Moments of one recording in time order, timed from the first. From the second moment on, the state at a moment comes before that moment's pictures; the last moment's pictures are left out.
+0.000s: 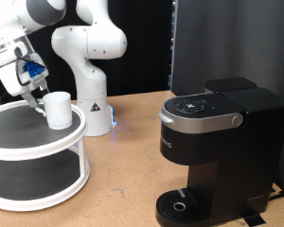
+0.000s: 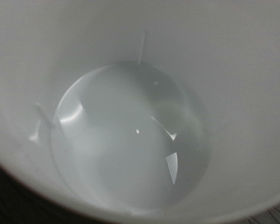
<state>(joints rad) -0.32 -0.76 -0.62 -2.90 0.01 2.18 -1.23</state>
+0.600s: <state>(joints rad) -0.32 -0.75 -0.61 -2.91 0.00 2.23 -1.22</state>
